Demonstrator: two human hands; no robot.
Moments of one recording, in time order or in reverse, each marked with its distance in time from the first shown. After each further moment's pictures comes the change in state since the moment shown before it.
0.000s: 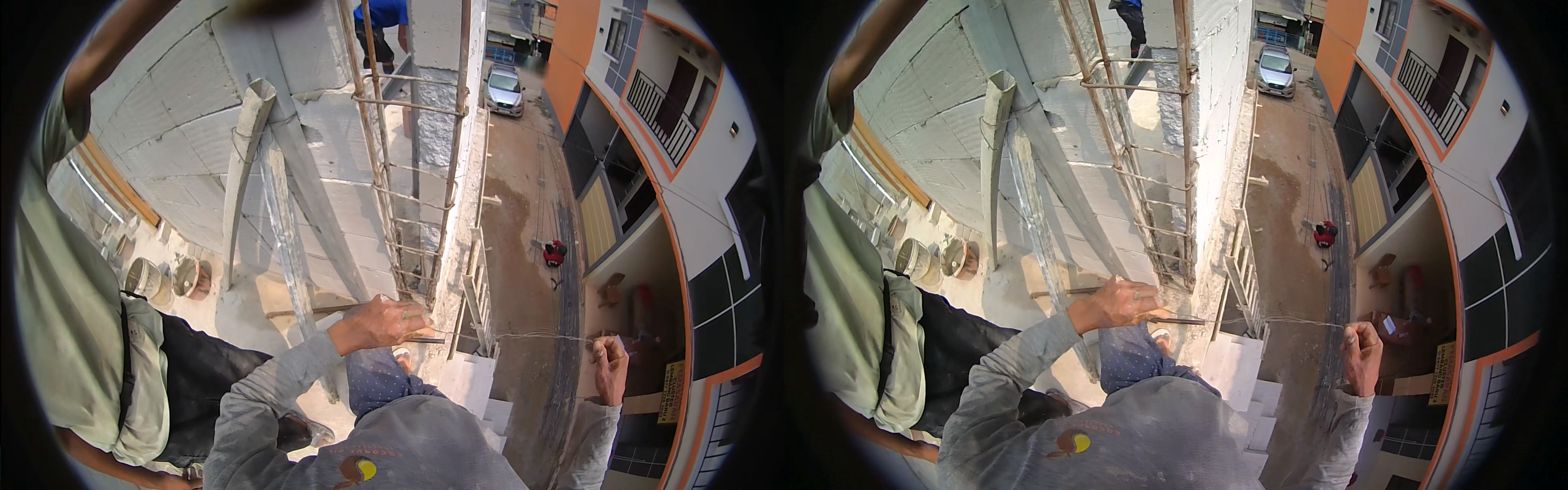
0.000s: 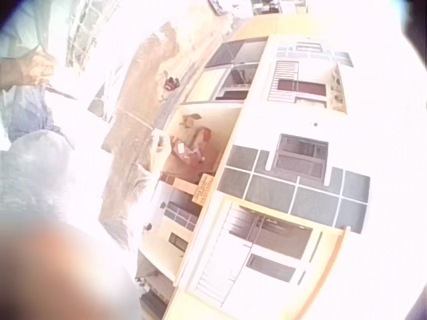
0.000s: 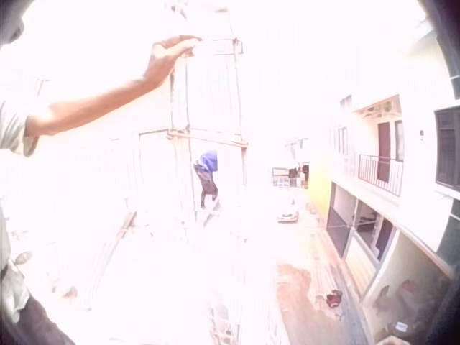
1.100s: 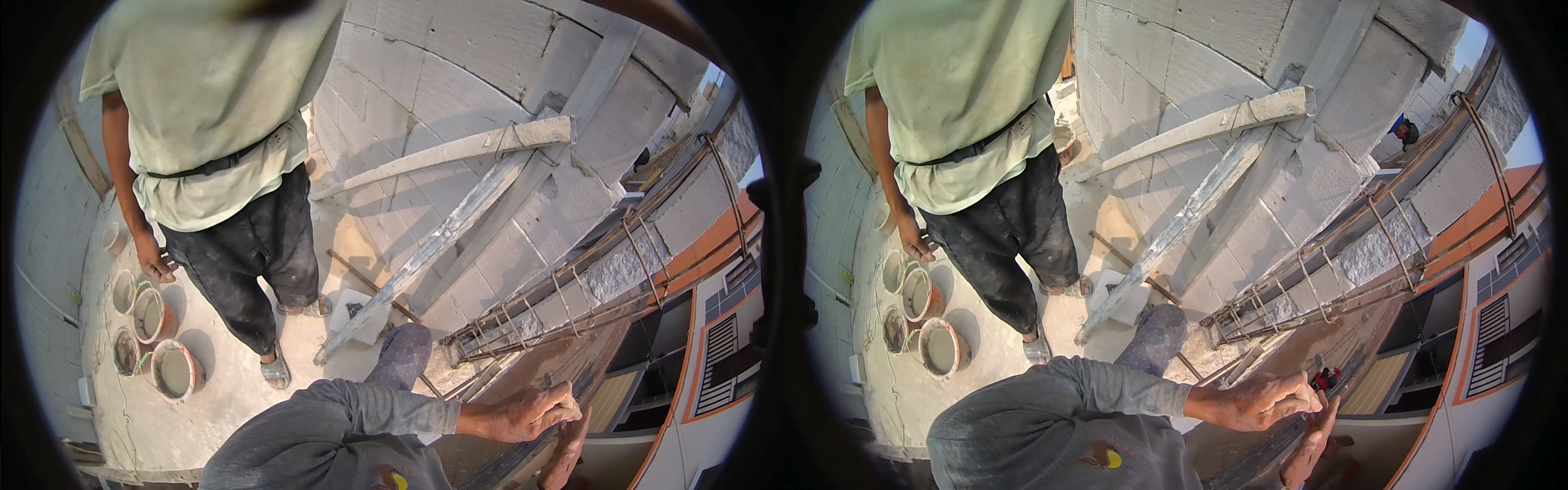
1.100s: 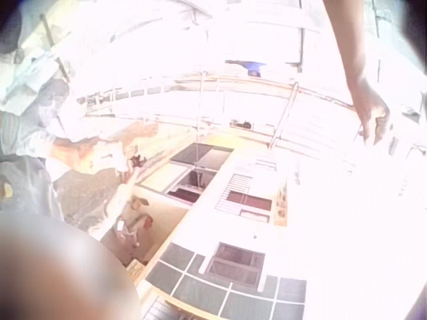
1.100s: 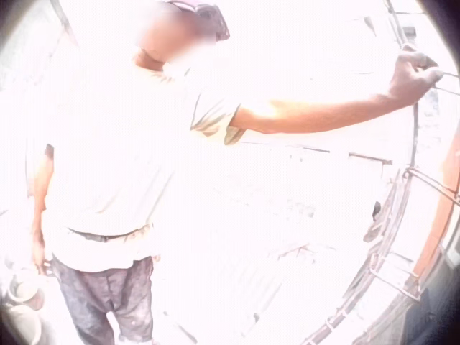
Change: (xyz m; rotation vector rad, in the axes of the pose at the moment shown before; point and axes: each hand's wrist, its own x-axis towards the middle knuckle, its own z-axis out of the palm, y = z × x) left_hand 0.081 0.079 0.007 -0.951 0.724 -0.348; right_hand 0.047 -0.080 0.153 0.313 -0.516 -0.278
